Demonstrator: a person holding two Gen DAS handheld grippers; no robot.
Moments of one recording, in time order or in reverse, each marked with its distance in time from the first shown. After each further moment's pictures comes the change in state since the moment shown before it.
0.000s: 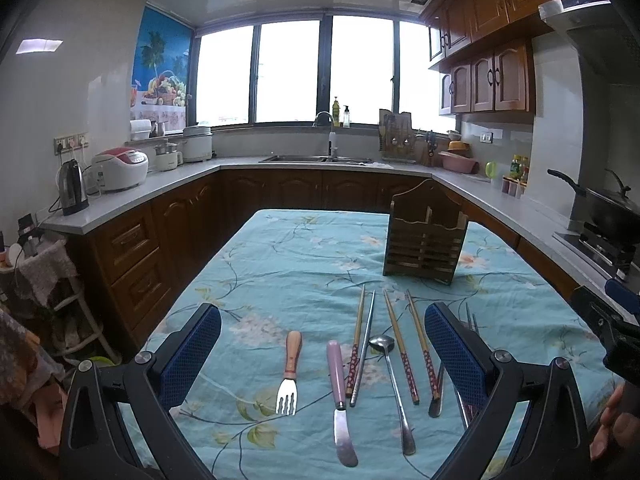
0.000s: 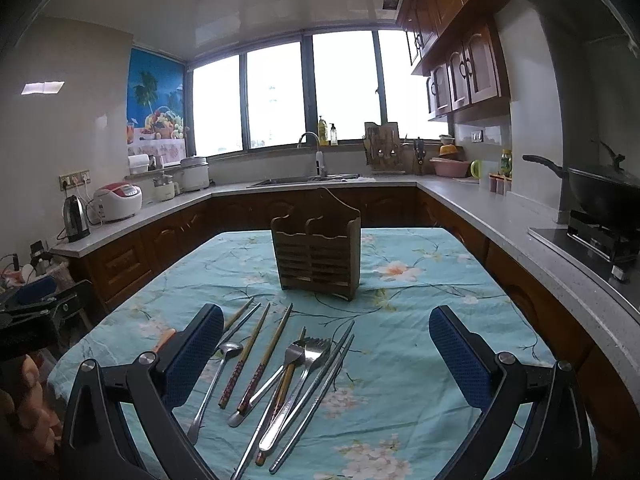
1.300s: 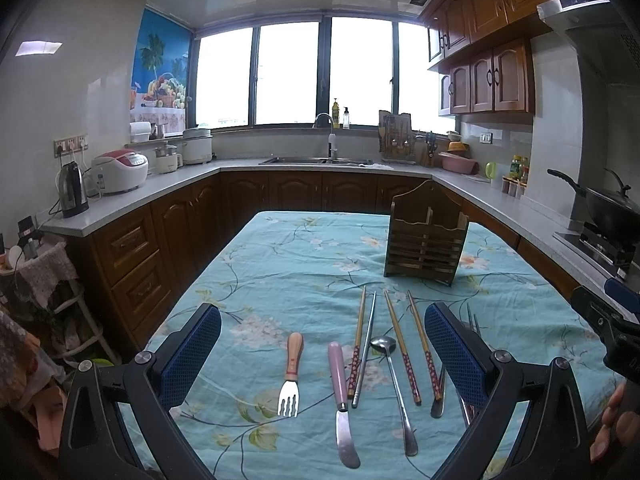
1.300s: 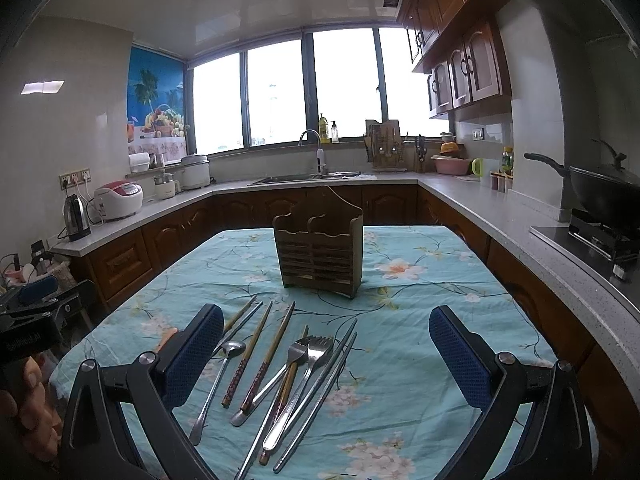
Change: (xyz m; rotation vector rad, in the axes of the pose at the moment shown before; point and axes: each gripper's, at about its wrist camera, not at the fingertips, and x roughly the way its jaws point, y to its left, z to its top) left arm 0.004 0.000 -0.004 0.004 -0.008 0.000; right arm 0.000 0.004 0.003 -0.002 0.013 0.001
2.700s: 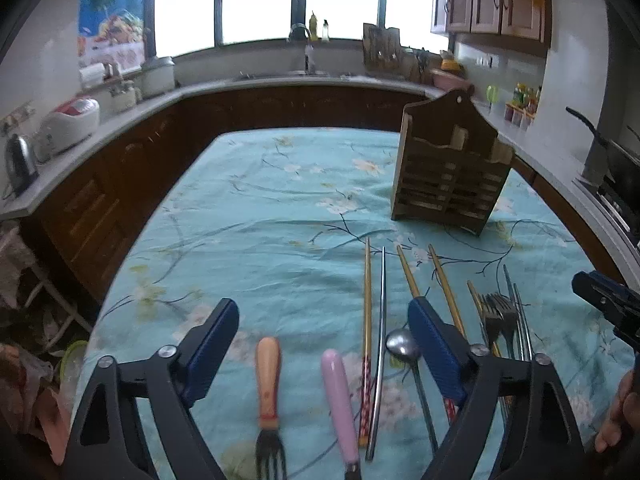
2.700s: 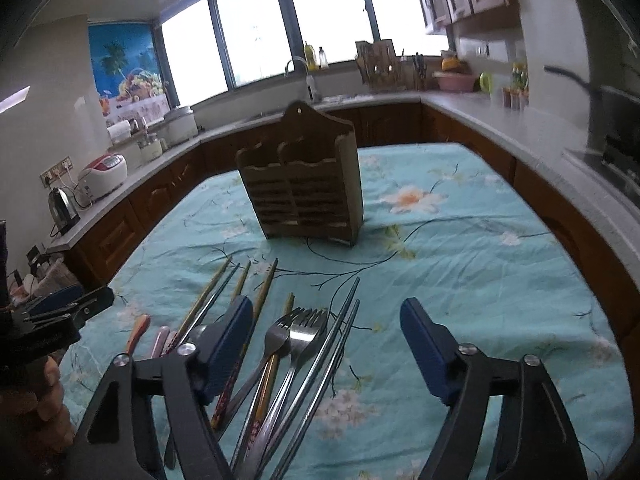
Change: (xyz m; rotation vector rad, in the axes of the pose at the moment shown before) left arm 0.159 0.003 0.050 0.045 0.345 -0.076; right arm 0.125 -0.035 -0.007 0.133 0.313 0.050
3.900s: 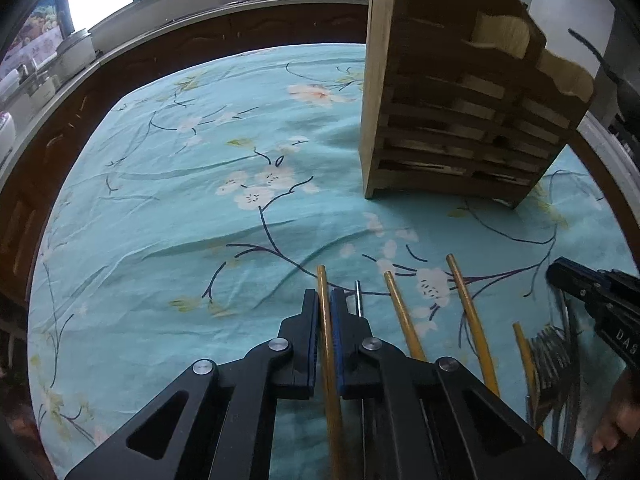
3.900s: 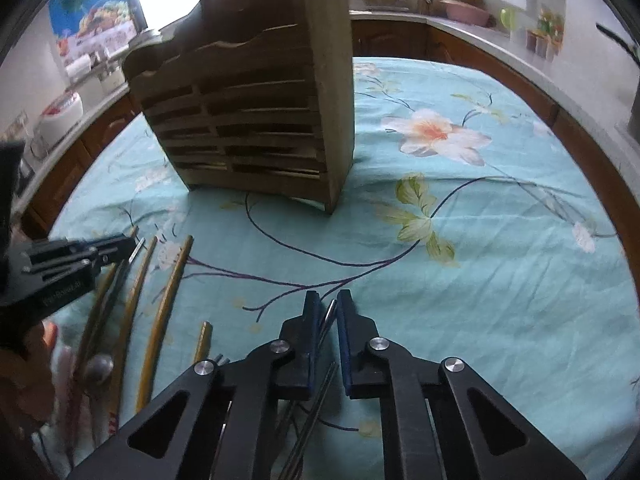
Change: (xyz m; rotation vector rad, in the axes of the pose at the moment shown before) left arm 0.174 -0.033 0.070 0.163 0.279 -0.089; right arm 0.148 -0.021 0.019 -0.006 0.297 -0.061
